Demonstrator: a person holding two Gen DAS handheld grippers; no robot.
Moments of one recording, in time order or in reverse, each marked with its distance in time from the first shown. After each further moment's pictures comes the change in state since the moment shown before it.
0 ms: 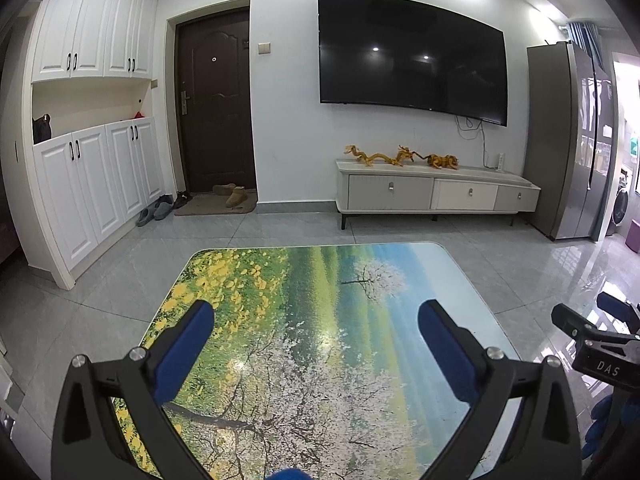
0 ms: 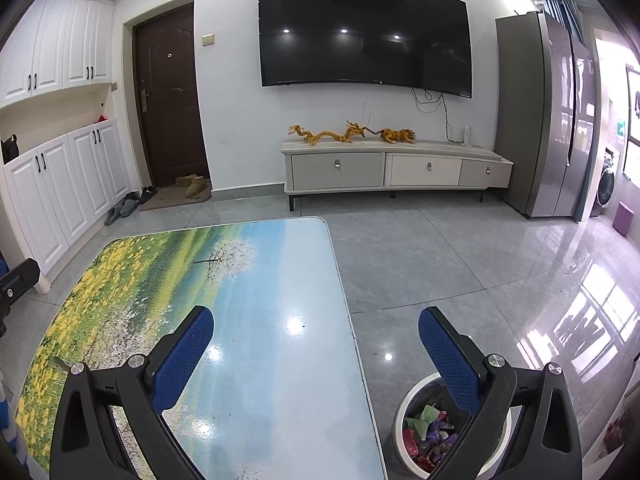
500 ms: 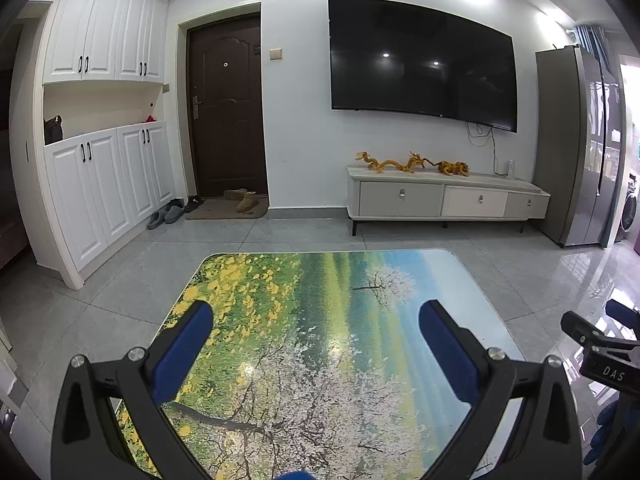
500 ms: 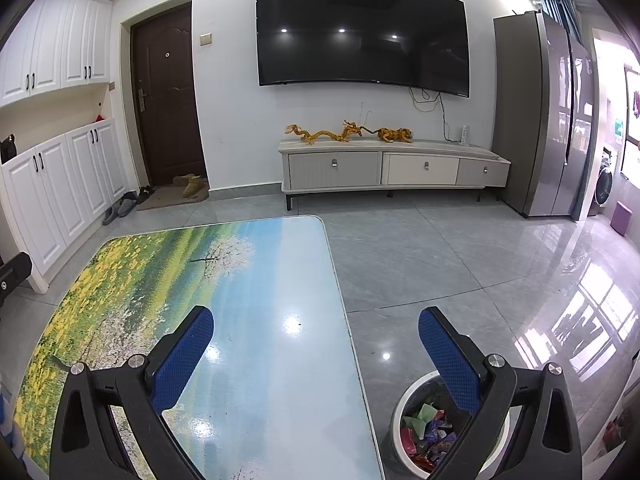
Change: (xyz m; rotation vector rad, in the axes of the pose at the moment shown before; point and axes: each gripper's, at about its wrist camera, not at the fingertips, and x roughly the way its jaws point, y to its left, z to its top) left arm -0.004 0.004 -0.001 -0.011 -0.024 0.042; right arm 0.000 -0.001 -0.001 -0.001 0.001 -0.012
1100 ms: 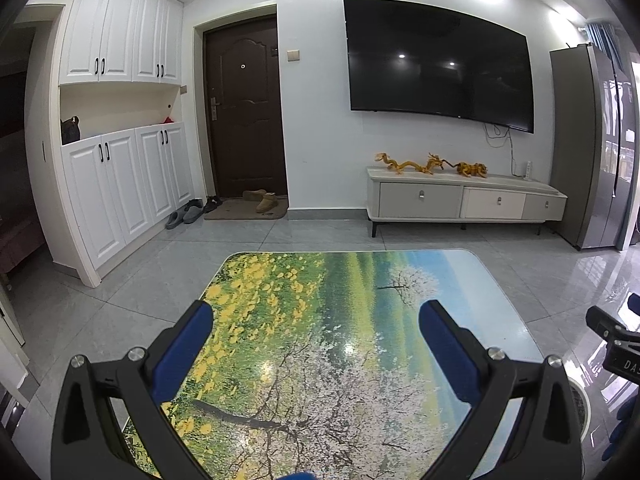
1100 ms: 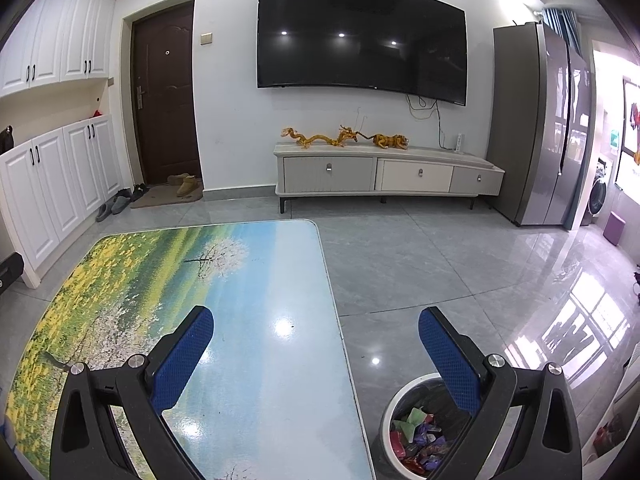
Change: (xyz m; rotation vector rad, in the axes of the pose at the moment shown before) left arm -0.002 0.016 -0.006 -0.009 -0.009 0.074; right arm -0.008 0.009 -0.001 -0.029 -0.016 -0.038
